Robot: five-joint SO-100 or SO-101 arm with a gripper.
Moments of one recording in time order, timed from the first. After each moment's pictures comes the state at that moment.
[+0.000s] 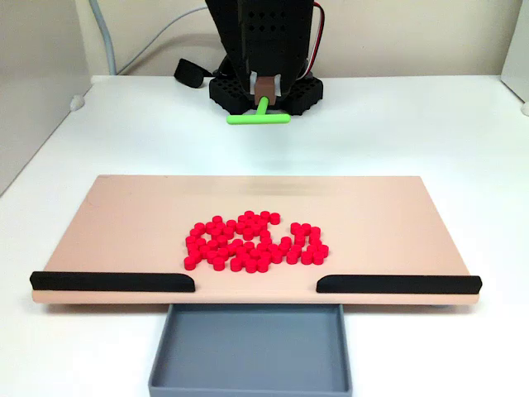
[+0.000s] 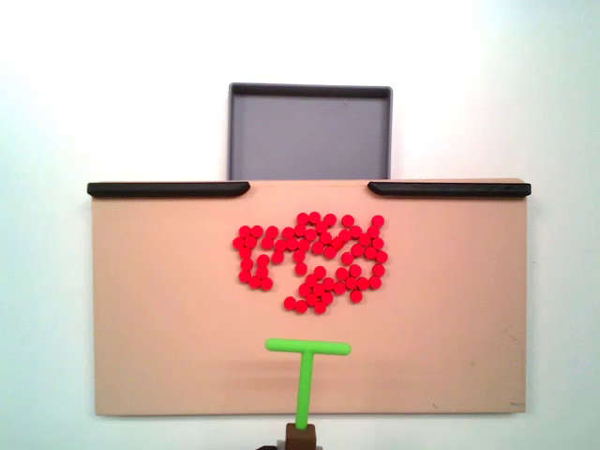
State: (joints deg) arm 1.2 109.2 105.0 88.1 -83.6
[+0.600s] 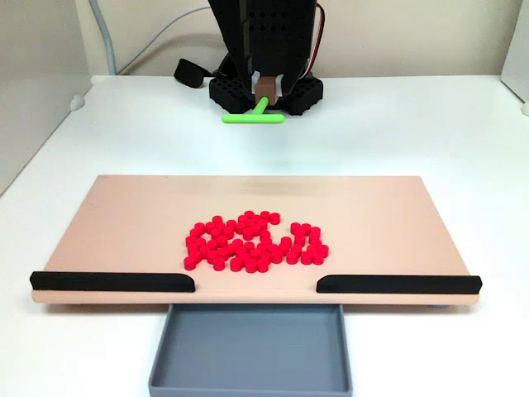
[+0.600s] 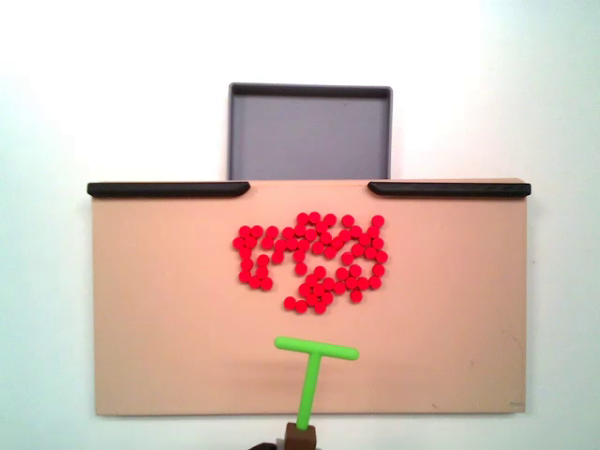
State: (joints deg) arm 0.8 109.2 105.0 88.1 -77.3
